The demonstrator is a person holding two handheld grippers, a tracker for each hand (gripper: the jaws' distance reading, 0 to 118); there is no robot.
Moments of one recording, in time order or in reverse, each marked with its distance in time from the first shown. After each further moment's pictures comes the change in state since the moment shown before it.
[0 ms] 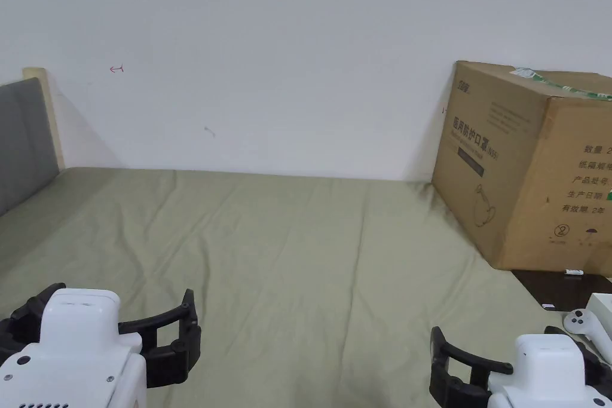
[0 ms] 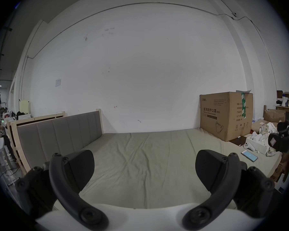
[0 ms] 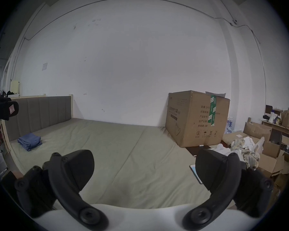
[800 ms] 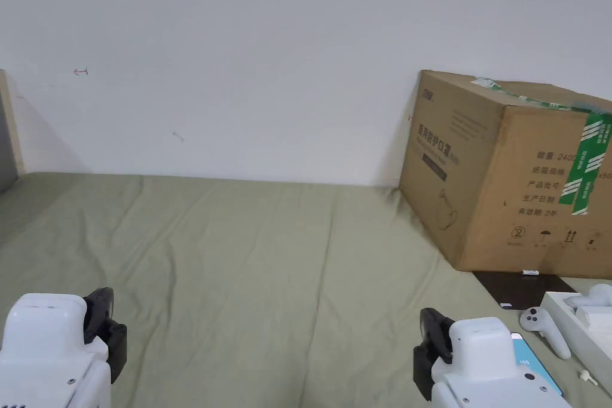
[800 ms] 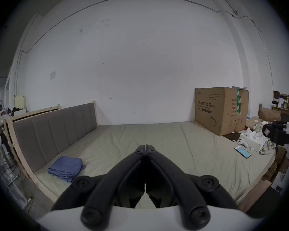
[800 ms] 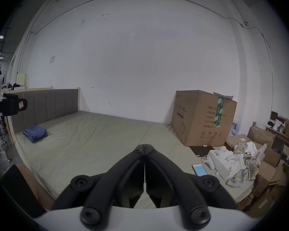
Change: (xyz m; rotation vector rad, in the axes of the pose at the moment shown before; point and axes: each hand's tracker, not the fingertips) left arm 0.004 -0.004 0.008 -0.091 -0.040 0.022; right arm -0.001 0.012 0.004 -0.060 0.073 0.053
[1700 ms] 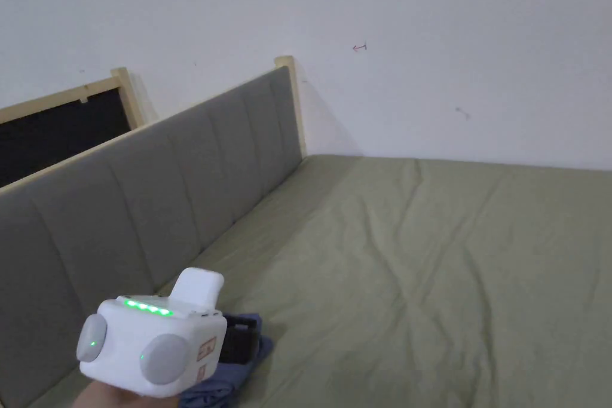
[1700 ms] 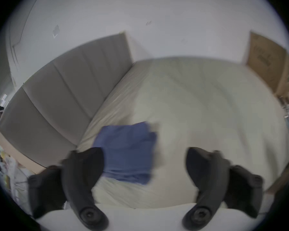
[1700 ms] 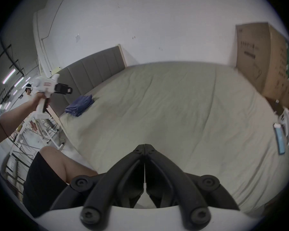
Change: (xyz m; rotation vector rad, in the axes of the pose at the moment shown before) left arm -0.295 -0.042 -0.181 -0.601 0.146 -0.016; right arm -0.108 -0.052 -0.126 -0.466 0.538 -0.125
